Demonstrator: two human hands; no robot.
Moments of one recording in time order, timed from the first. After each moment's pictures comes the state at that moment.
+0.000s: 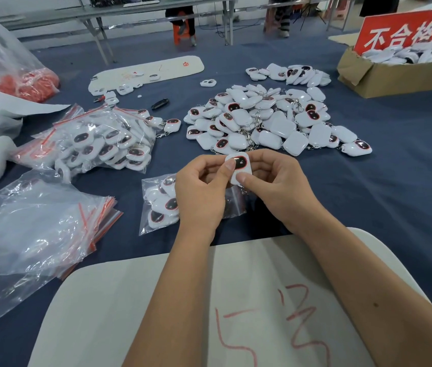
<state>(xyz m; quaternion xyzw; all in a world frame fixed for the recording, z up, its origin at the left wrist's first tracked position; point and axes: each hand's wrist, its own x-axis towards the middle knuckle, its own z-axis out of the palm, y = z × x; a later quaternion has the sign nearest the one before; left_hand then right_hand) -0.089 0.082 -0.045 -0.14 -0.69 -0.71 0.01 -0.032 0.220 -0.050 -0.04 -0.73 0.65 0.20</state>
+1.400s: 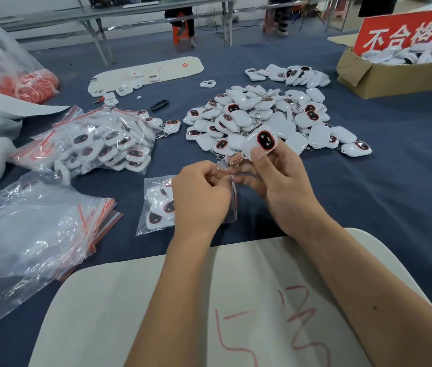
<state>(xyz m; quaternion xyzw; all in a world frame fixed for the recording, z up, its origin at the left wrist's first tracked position) -0.085 0.076 -0.027 -0.15 -0.85 -0.51 0.06 -0.033 0.204 -0.037 0.00 -0.56 0.80 0.23</state>
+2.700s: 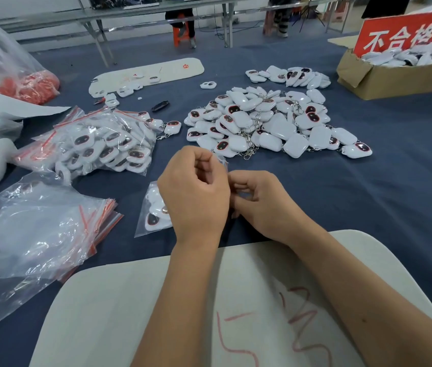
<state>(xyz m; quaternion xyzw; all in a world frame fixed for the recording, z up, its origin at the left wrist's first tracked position) -0.075 0.076 -0.018 -0.17 -0.78 -0.53 0.30 -0.028 0.196 -0.048 0.03 -0.79 0.59 0.12</state>
